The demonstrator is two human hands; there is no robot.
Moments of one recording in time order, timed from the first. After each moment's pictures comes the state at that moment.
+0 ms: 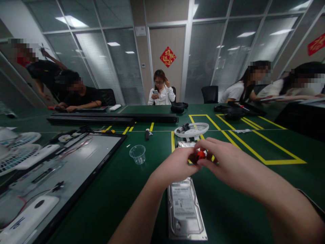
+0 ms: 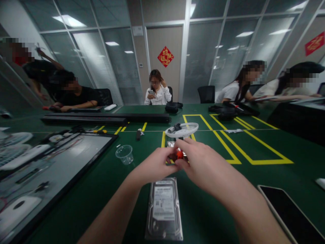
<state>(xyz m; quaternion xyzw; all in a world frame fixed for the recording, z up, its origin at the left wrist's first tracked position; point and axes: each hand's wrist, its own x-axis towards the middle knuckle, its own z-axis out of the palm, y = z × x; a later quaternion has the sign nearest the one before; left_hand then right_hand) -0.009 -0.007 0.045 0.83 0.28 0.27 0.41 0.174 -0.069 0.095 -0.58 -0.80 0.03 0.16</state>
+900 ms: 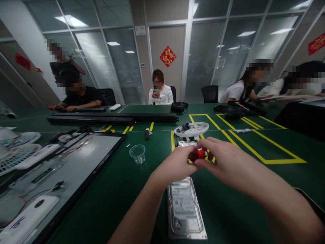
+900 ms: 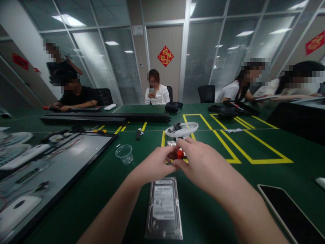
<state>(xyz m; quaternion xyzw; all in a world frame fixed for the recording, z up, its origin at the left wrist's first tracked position) -0.009 -0.006 0.041 0.82 0.28 0.28 0.42 0.172 -0.068 0.092 -0.60 -0.79 0.01 0.15</state>
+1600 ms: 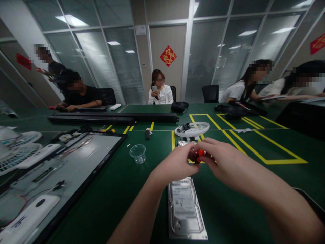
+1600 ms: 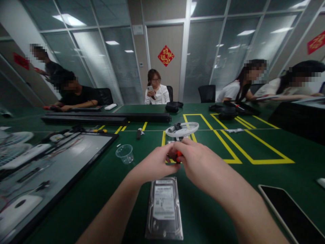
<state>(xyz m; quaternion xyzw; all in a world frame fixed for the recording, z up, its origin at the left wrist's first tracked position) -0.010 -0.004 0.039 0.82 0.29 0.29 0.39 0.172 -0.067 0.092 -0.56 -0.81 0.03 0.16</state>
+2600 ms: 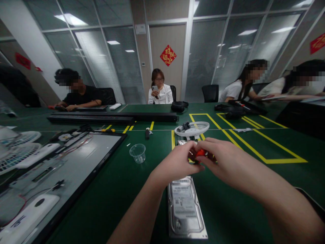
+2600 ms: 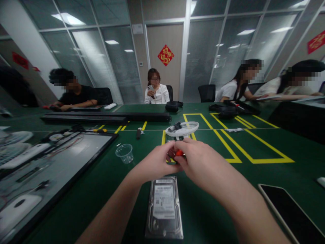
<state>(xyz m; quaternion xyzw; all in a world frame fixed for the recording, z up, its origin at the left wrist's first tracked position) -0.010 -0.005 0.040 0.81 0.28 0.30 0.43 0.171 -0.068 0.093 -0.56 -0.81 0.01 0.16</state>
